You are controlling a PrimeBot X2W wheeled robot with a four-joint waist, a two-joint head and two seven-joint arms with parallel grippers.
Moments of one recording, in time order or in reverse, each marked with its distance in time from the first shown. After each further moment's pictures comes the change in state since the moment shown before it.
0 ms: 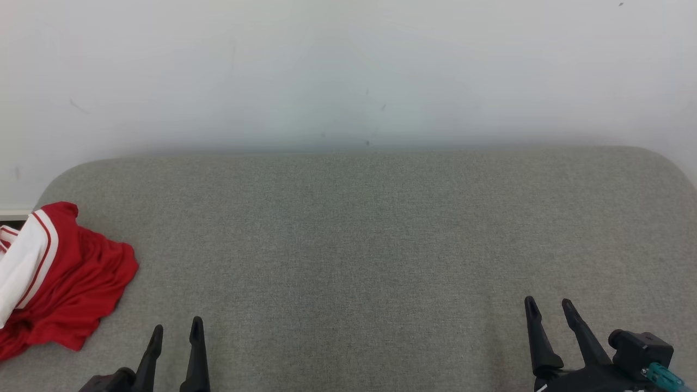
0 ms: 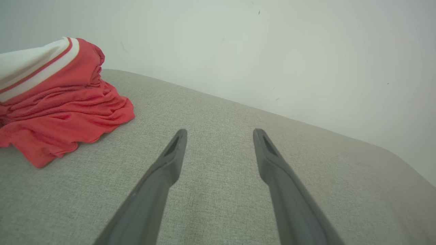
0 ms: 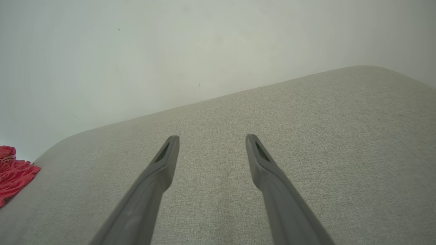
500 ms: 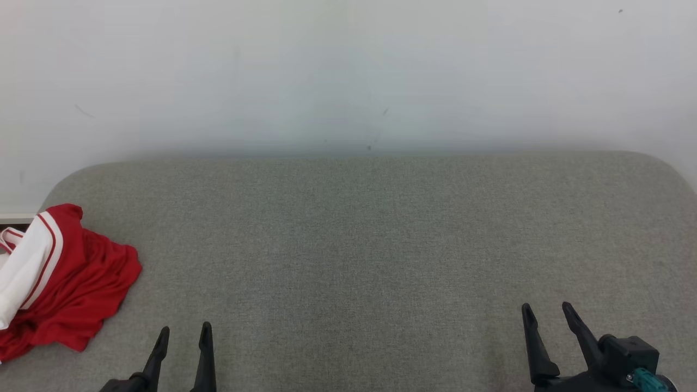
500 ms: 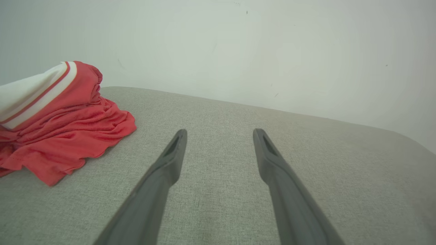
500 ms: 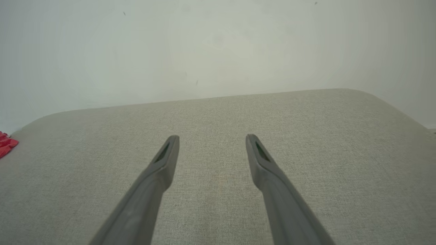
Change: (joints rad) left arm 0.016 0.000 -0.013 -0.001 0.126 -0.005 -0.032; right arm 0.020 0.005 -0.007 -0.013 -0.169 0.000 -0.008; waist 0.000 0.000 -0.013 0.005
